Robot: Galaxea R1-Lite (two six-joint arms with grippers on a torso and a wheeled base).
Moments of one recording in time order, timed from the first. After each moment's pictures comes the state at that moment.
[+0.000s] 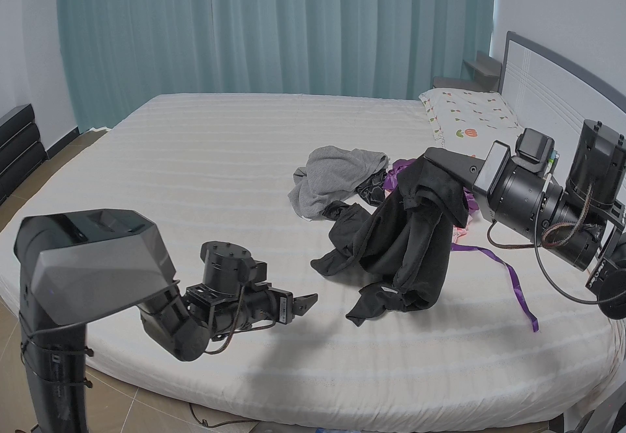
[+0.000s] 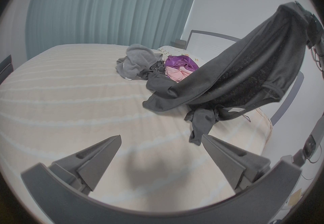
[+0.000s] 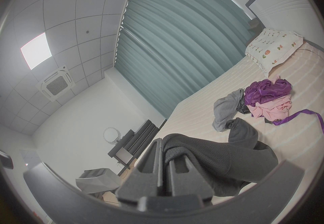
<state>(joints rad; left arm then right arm) -0.50 2.29 -0.77 -0.99 -0.11 -0.21 0.56 1.57 -0.69 -0.91 0.12 0.75</state>
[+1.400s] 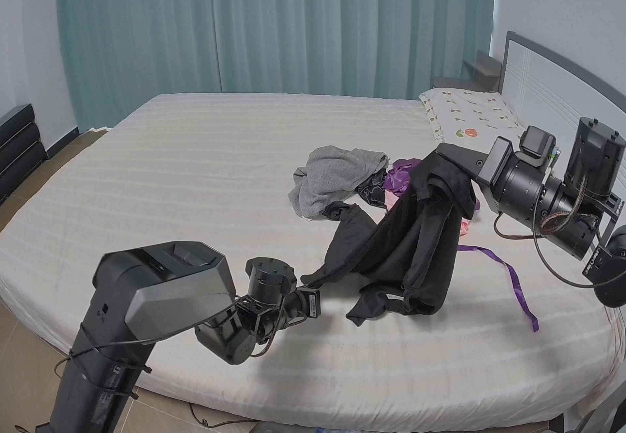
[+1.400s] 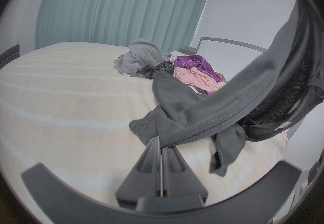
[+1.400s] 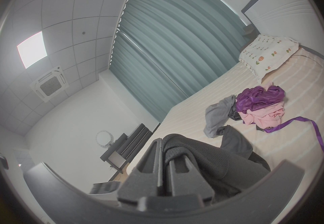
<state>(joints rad) -0.55 2.60 -1.09 -1.06 0.03 -0.31 0.48 1.60 -0.71 -0.91 0.13 0.73</state>
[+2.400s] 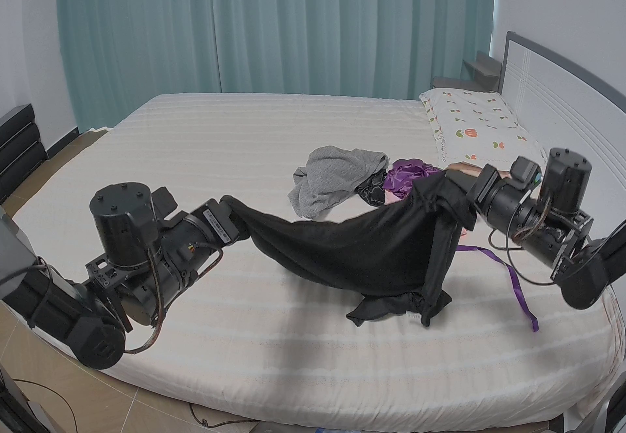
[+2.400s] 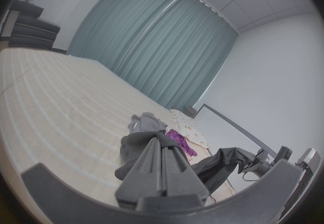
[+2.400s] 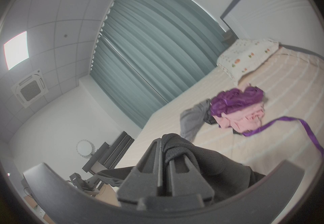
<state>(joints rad) -0.52 1.79 -0.55 -1.15 0.22 -0.64 0.36 1.80 -0.66 -1.09 0.07 0.74</state>
